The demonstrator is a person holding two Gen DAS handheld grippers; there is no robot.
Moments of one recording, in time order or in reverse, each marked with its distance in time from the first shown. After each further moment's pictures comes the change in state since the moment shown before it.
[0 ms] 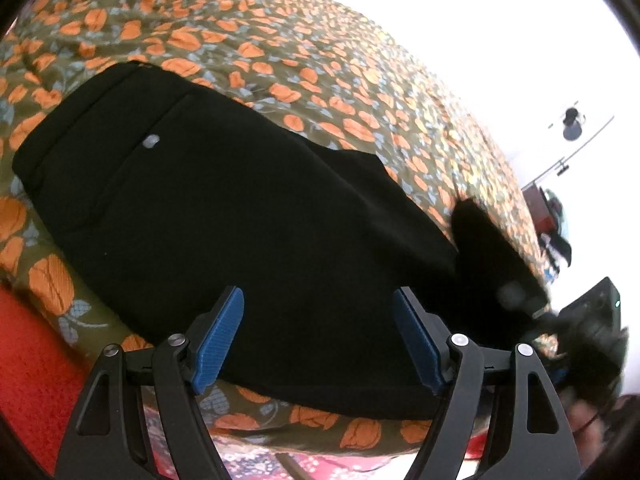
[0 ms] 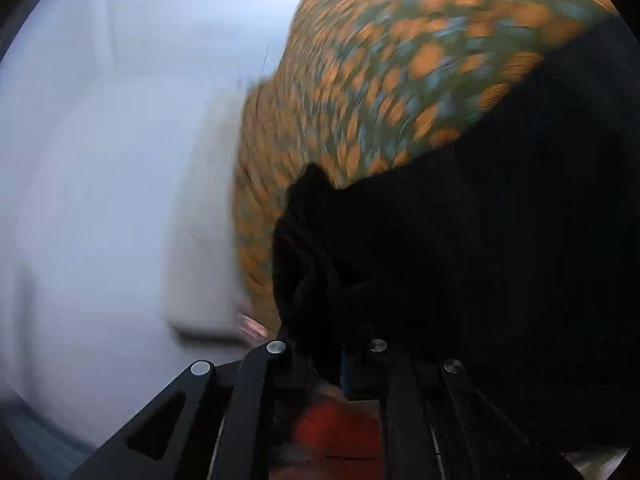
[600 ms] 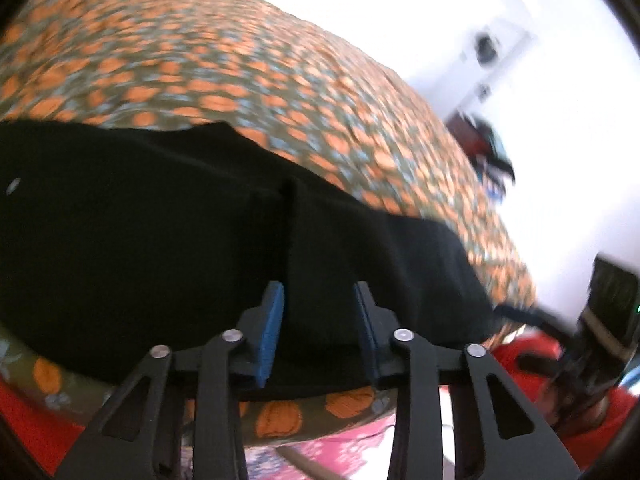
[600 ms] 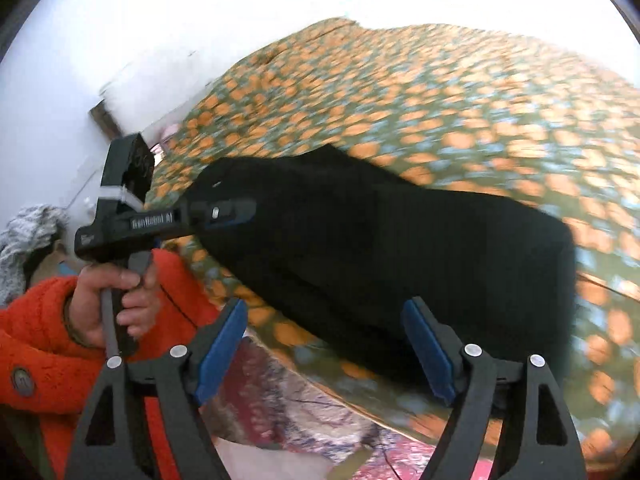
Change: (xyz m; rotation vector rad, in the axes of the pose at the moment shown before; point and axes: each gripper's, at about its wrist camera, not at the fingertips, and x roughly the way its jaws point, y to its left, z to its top) left arm 0.020 -0.089 -0.029 0.363 0.101 -0.198; right arm -0.100 0.027 -0.070 -0.764 0.089 -0.369
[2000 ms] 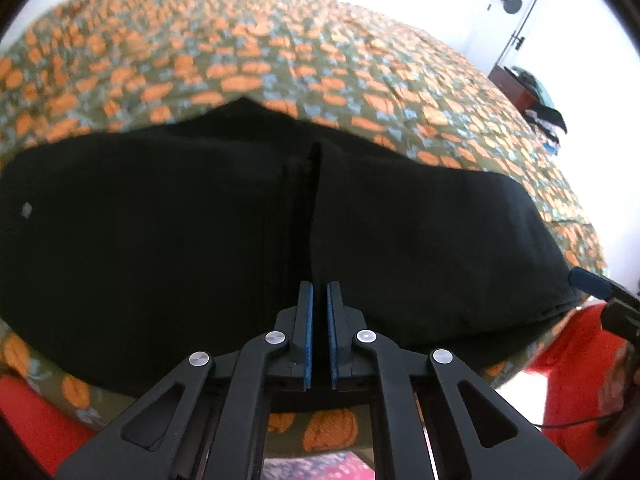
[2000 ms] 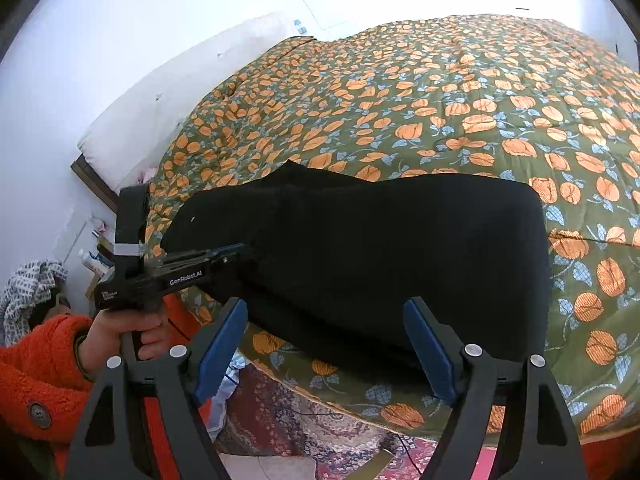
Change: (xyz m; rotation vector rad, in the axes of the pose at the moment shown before) left arm 0.031 0.007 -0.005 0.073 0.096 0.212; right arm -0.007 -0.037 -0.007 0.170 -0.055 0.014
